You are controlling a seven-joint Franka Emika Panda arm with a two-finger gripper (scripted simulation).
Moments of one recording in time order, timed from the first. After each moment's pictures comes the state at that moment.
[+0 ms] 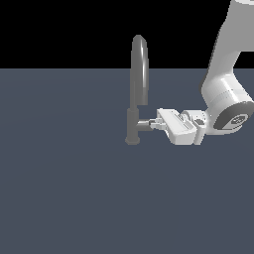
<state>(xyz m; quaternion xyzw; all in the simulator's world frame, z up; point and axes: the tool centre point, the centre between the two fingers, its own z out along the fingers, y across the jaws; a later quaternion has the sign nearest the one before) -0.001 -0.087 0.114 -0.52 0.48 0.50 0.50</state>
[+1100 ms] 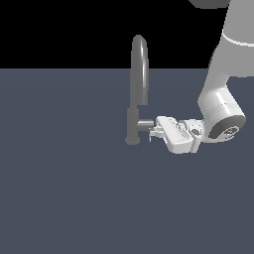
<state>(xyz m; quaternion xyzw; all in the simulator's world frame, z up) 0.011 -0.091 0.075 -0.52 0.47 0.50 0.51</state>
